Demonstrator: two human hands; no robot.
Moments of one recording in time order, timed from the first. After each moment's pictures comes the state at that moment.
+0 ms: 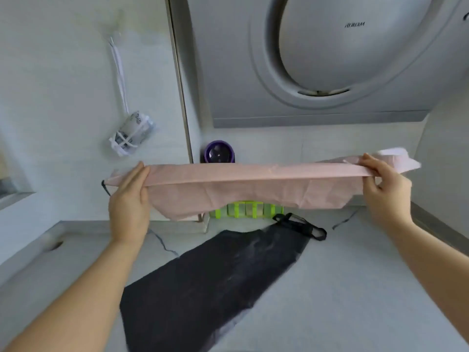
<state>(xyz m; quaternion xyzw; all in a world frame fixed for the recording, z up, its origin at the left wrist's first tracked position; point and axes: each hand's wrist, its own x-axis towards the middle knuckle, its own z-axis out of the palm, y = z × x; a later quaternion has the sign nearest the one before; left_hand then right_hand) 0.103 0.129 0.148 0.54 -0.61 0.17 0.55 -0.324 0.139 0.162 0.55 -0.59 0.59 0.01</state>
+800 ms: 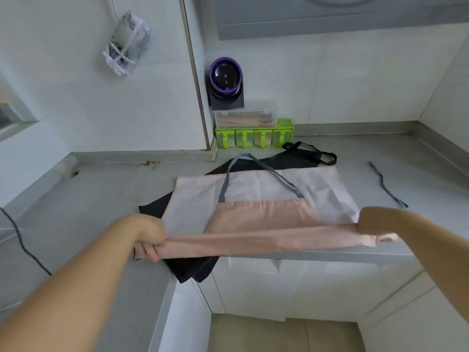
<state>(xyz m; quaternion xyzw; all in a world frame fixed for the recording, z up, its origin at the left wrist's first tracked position) 0.153 0.196 0.001 0.72 -0.57 -0.31 -0.24 -0.322 0.201 -0.005 0.62 -0.74 -0.22 -0.16</state>
